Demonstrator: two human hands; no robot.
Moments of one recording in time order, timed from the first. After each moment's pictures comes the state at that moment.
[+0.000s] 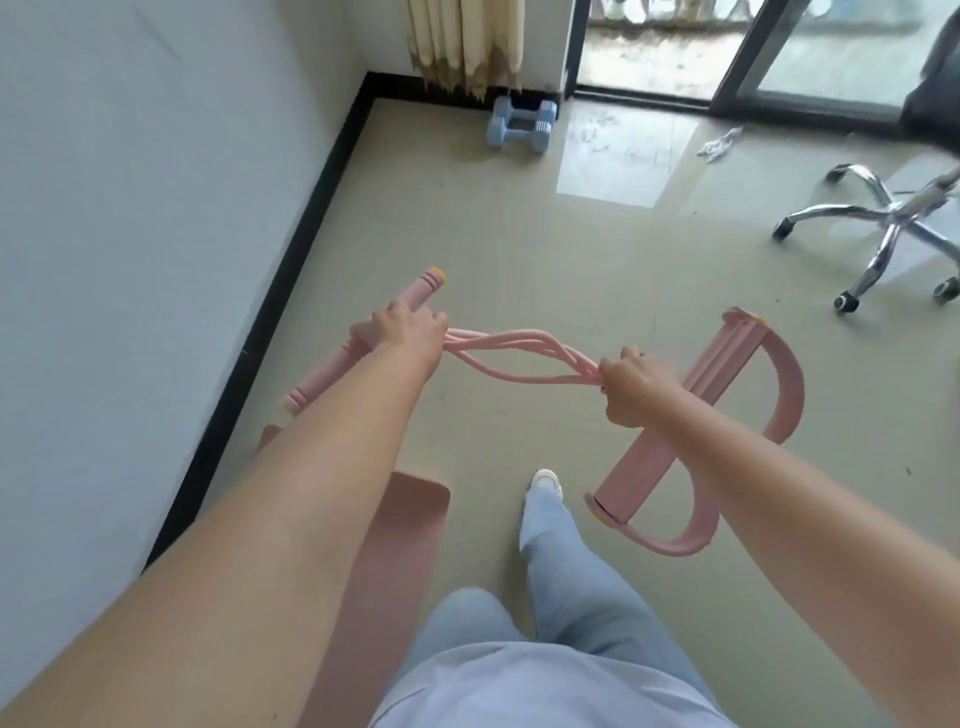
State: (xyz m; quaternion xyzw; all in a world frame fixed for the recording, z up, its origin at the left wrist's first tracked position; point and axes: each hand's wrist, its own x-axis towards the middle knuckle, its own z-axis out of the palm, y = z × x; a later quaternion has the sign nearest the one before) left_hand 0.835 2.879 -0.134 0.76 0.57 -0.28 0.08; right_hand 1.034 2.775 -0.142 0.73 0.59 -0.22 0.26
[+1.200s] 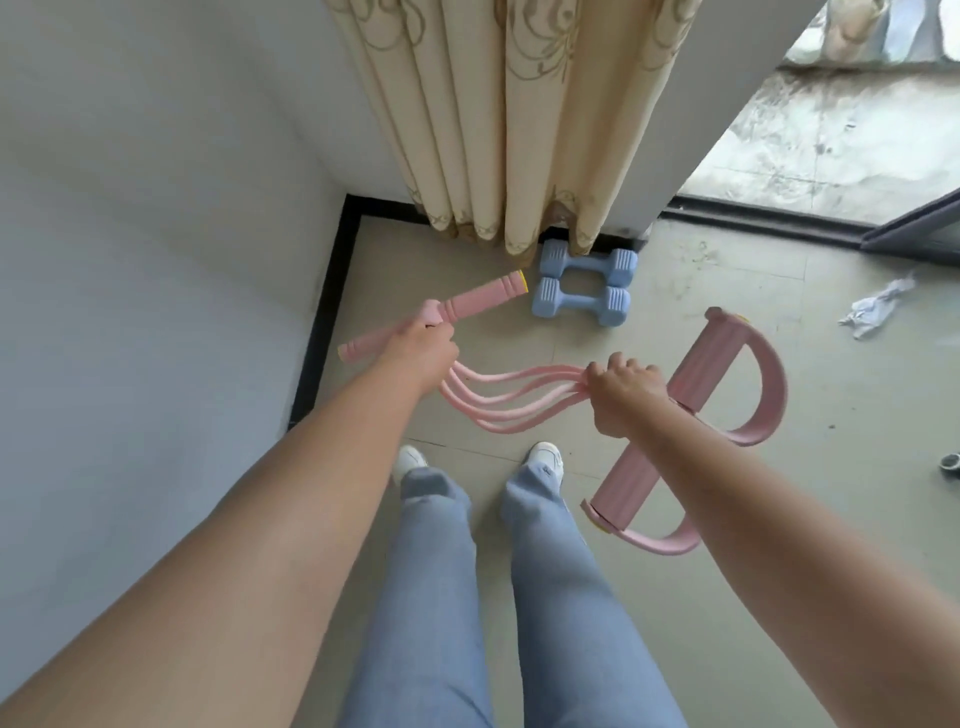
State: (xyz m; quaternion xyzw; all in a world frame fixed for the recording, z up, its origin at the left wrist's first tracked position) left_hand 1.008 3.807 -0.268 0.71 0.59 -0.26 0.29; right_hand 1.189 3.707 -0.273 0.69 0.60 -0.27 0.30
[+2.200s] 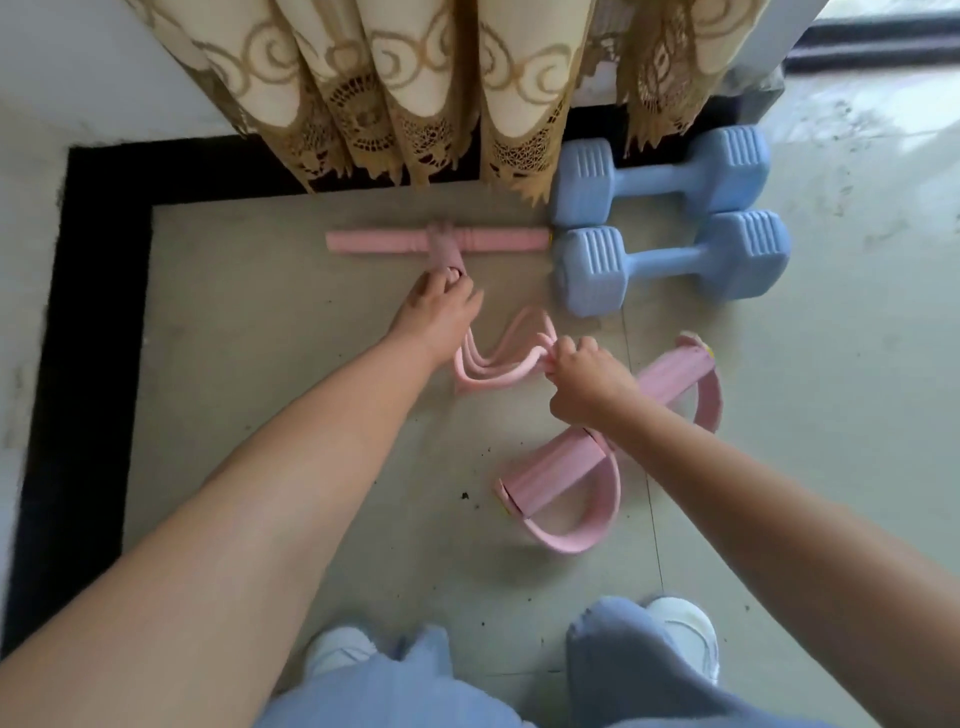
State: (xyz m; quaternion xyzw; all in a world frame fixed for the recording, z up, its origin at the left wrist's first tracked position) left_hand 1.066 3.995 -0.813 0.91 0.34 -0.21 0.11; right_hand 1.173 3.864 -0.820 0.82 0.47 -0.32 0.09
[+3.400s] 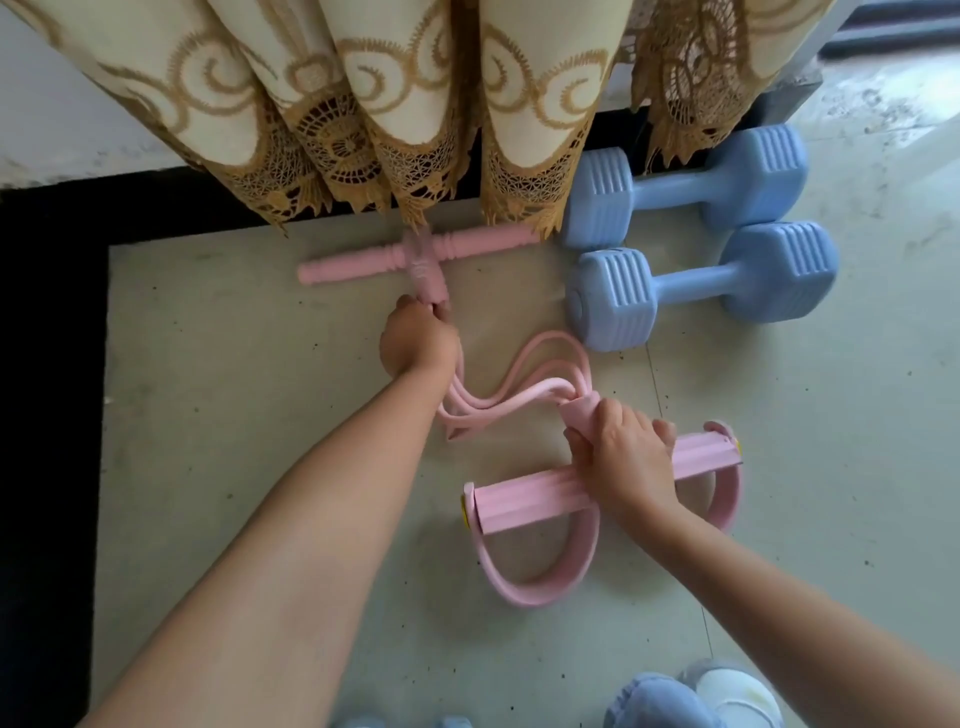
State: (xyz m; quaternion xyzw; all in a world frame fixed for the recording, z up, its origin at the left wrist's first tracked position) left_hand 1.093 4.032 -0.866 0.66 0.69 -0.03 0.29; right_hand 1.163 3.842 -0.861 0.90 0.38 -0.23 -0.02
